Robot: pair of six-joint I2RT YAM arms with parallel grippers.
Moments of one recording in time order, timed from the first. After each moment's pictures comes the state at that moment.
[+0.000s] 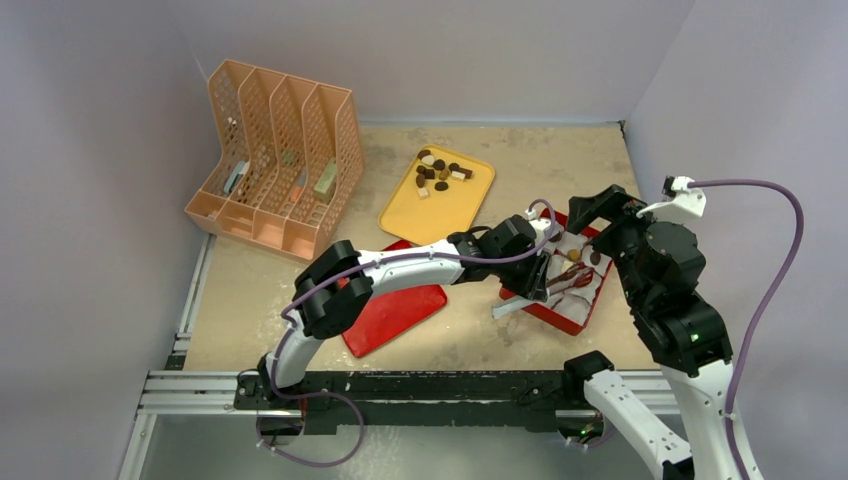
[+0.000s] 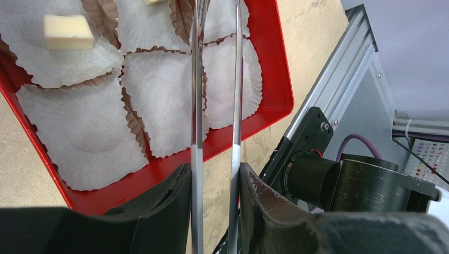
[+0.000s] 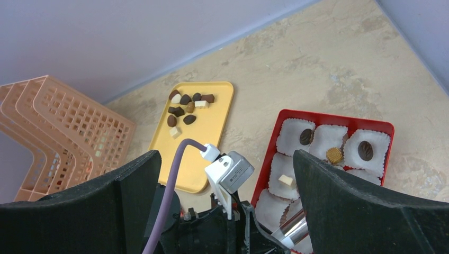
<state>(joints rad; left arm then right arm) -1.11 2.11 1.66 -0.23 0.26 -0.62 0.33 0.64 1.14 -0.72 0.40 0.53</state>
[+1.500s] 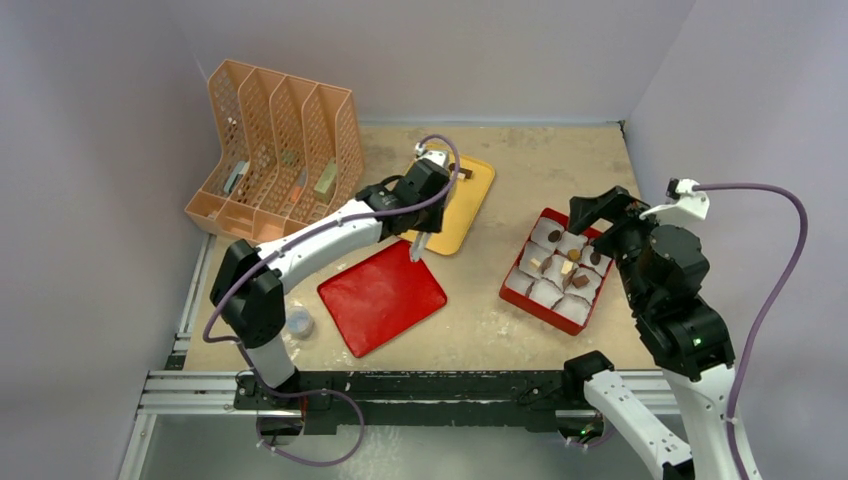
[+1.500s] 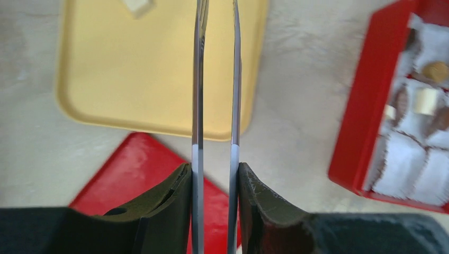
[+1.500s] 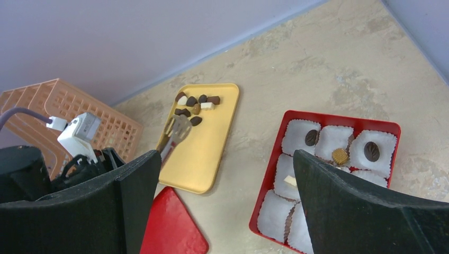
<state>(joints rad) -0.83 1.73 1.47 -0.54 -0.24 -0.49 0.33 0.63 1.14 -0.71 0.39 0.55</state>
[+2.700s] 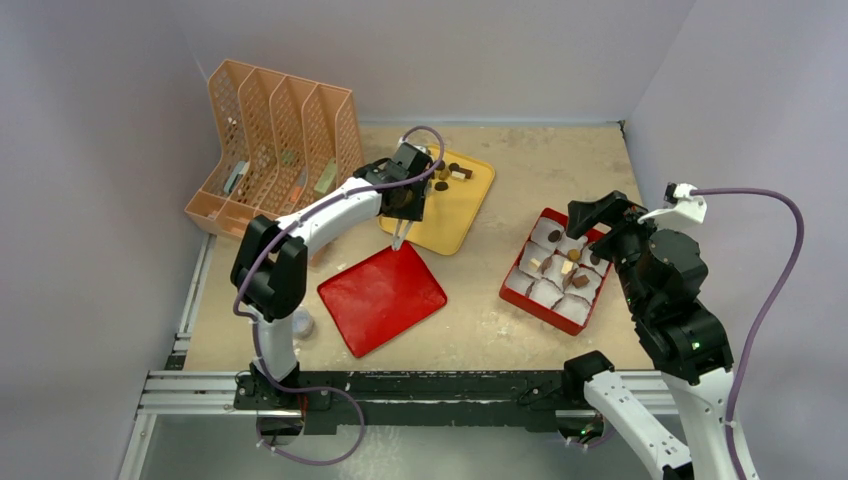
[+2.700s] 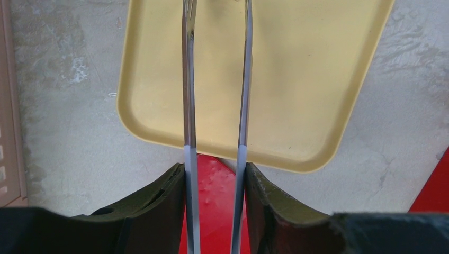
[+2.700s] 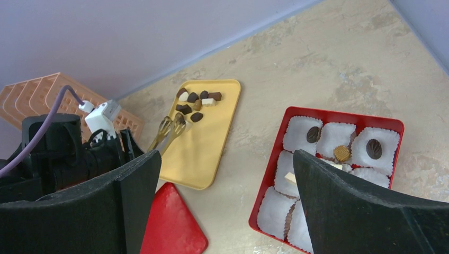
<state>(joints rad) -0.62 1.90 1.56 -0.64 -0.21 -0.41 0.33 0.61 1.12 -0.71 0.38 0.55</state>
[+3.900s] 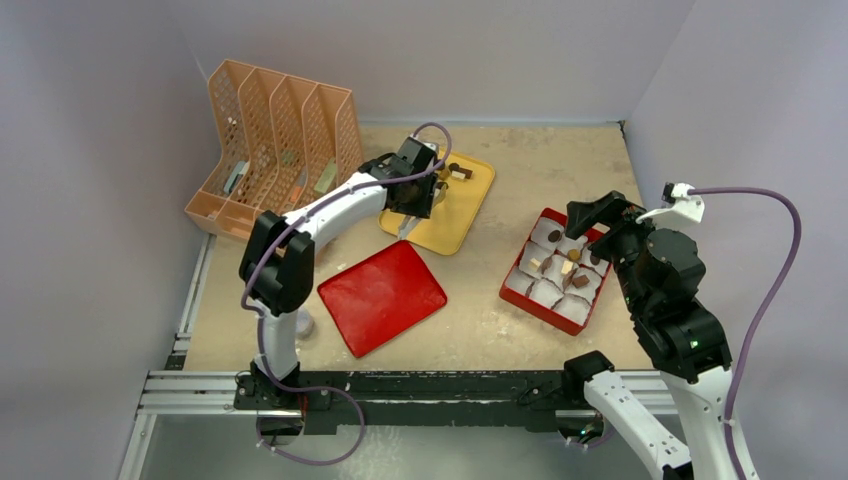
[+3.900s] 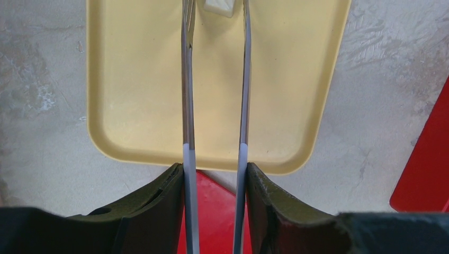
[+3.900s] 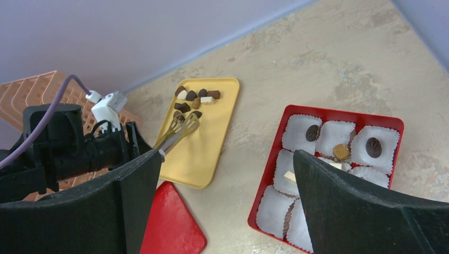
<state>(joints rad) -0.62 1.95 1.63 -0.64 -0.10 -0.35 0.33 0.61 1.11 -0.71 0.38 0.55</state>
